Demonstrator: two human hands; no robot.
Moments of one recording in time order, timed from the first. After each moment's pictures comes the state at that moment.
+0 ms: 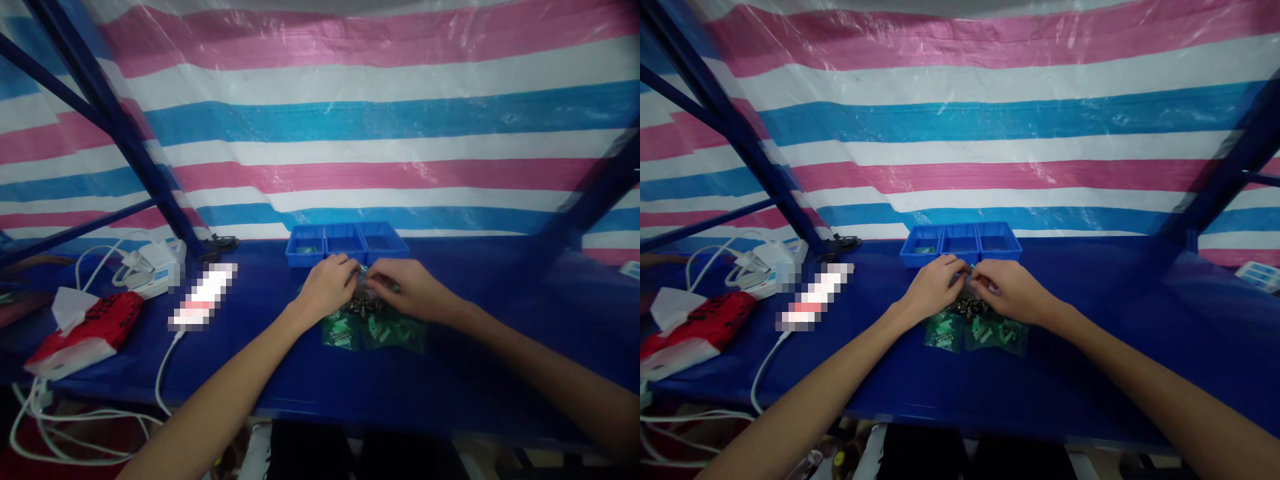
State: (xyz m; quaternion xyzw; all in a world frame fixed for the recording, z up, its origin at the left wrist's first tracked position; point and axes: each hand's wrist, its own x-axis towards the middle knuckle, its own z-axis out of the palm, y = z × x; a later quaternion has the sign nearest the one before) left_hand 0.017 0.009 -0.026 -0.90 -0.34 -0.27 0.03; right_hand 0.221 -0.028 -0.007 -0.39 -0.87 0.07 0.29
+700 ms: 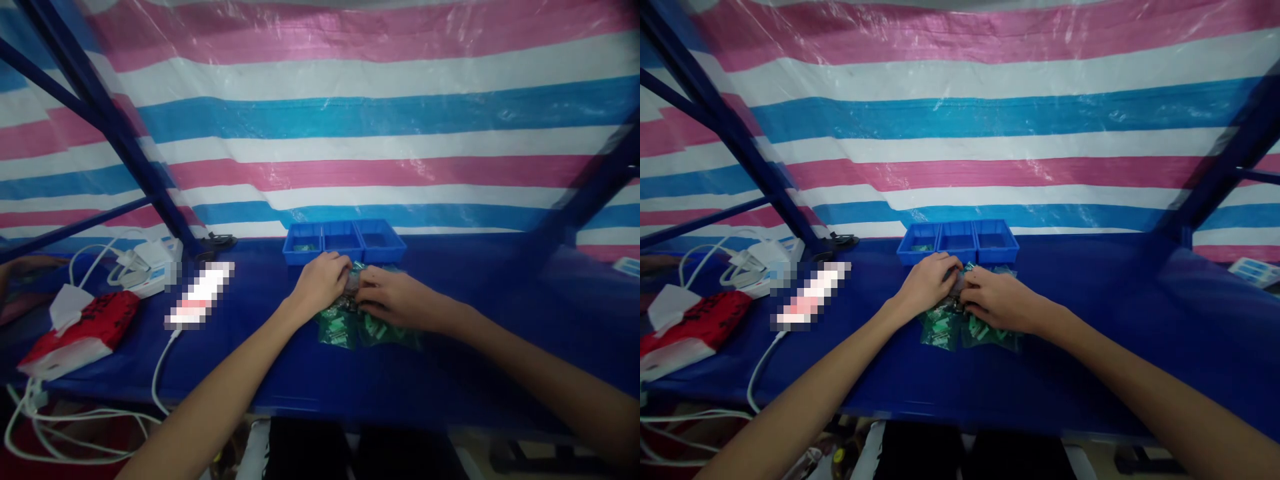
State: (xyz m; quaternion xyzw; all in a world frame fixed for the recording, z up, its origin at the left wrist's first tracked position) left_hand 0.011 0.015 -0.027 -0.89 -0.39 -0.24 0.01; right_hand 0.216 -0.033 -0.018 -0.30 -0.95 -0.02 0.11
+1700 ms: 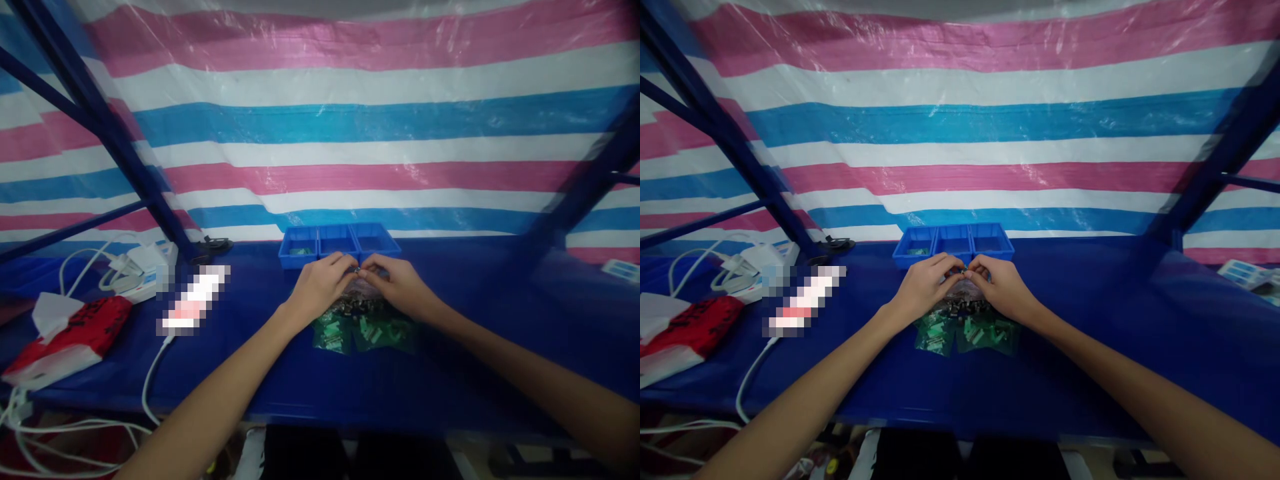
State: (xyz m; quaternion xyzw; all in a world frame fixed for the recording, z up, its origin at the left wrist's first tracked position) left_hand 0.015 0.009 -0.023 -0.90 -0.30 -0.33 0.02; right_hand 0.214 -0.020 -0.021 -0.47 -0.76 0.19 0.40
